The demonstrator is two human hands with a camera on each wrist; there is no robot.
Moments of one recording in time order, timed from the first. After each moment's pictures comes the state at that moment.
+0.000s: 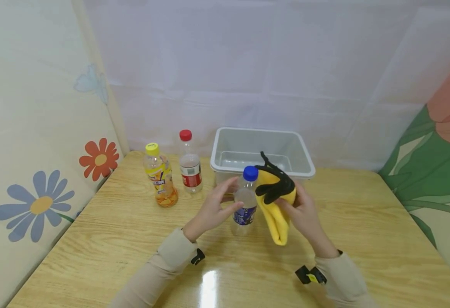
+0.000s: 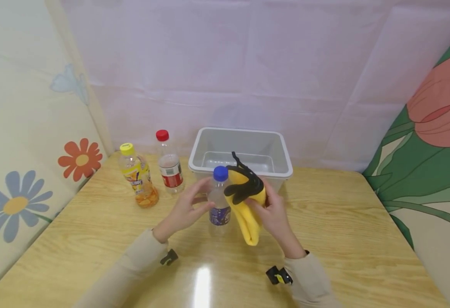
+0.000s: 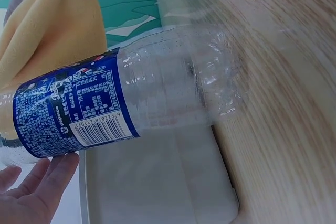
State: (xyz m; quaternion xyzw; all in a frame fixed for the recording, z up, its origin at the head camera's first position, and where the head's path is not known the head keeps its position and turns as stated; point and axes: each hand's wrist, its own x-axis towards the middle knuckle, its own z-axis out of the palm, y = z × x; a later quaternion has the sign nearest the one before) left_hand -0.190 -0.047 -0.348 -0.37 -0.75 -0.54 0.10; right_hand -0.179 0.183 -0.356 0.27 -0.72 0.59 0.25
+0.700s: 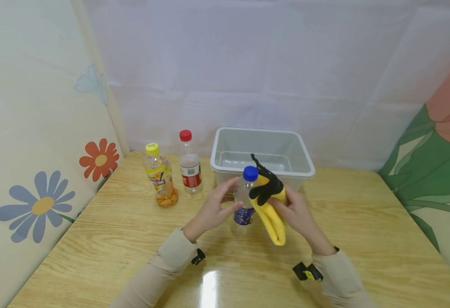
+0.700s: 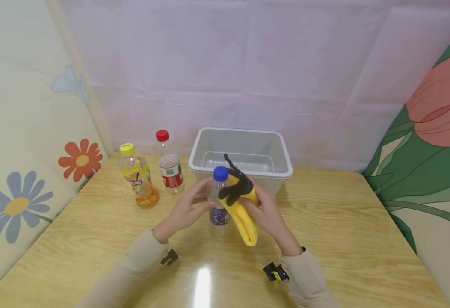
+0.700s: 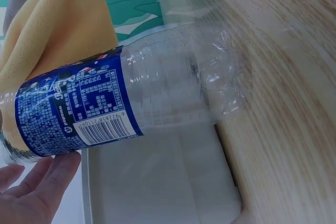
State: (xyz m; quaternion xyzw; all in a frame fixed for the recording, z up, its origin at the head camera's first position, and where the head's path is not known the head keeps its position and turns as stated) left_hand -0.210 -0.048 -0.377 -0.39 -0.75 -0.53 0.12; right_hand -0.185 0.178 -0.354 0.29 -0.80 0.47 0.23
